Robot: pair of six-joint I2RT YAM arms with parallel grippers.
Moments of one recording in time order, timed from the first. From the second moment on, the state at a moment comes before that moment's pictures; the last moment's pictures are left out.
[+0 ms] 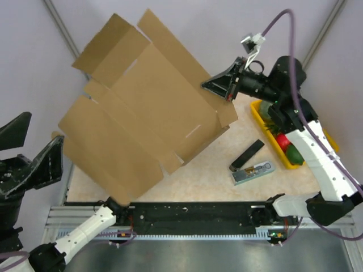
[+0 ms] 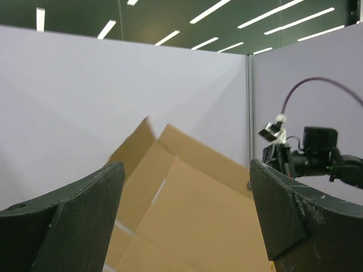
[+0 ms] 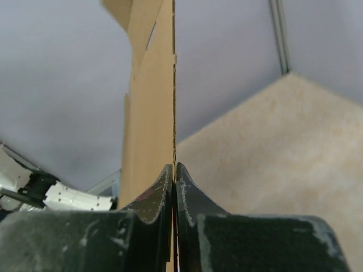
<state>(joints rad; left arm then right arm) -0.65 0.48 1.62 -0.35 0.01 0.09 0.57 1.30 1.72 -0.25 -0.64 0.43</state>
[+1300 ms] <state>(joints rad) -0.18 1.75 1.52 -0.06 0.83 -0.02 0.21 1.72 1.49 -0.66 -1.01 -0.29</state>
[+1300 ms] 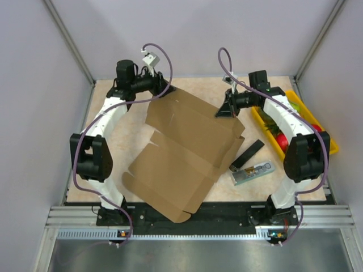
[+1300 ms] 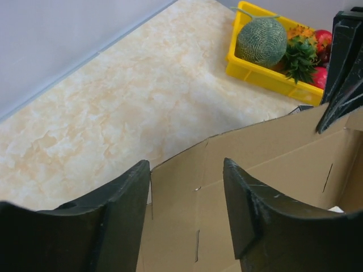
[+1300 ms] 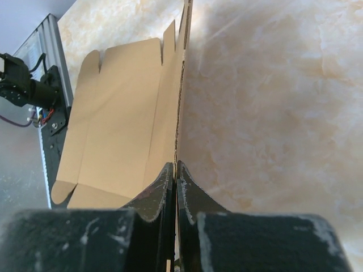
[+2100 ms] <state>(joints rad) -0.19 1.92 1.60 0.06 0.99 -0.02 0.24 1.77 1.56 -0.51 -0.79 -0.23</state>
